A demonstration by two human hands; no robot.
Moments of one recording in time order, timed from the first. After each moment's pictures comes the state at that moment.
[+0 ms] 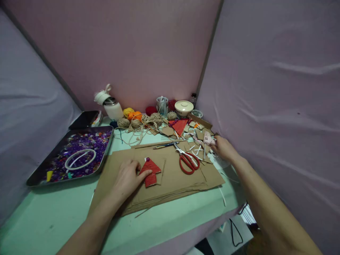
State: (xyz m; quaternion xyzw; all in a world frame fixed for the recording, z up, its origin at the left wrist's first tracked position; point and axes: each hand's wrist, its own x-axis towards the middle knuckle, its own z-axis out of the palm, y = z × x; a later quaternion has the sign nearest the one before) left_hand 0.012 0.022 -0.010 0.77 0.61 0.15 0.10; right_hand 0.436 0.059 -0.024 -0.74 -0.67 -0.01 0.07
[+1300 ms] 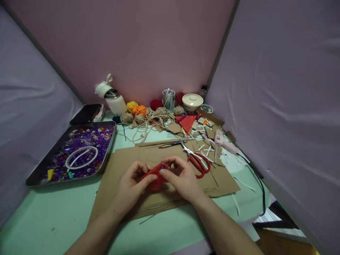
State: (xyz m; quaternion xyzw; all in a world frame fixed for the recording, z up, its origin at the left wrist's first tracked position) left_hand 0.024 0.003 -0.001 0.59 0.46 0.43 0.51; right_hand 0.196 -0.006 0.008 -0.47 -0.55 0.47 0.51
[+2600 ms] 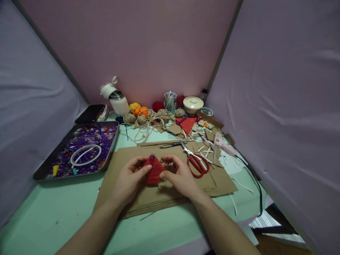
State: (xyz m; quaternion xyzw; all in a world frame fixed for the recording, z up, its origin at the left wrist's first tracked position) left_hand 0.024 0.010 0.005 0.45 0.46 0.47 0.60; right_hand 0.194 -0.002 0.001 -0.45 -0.54 0.52 0.49
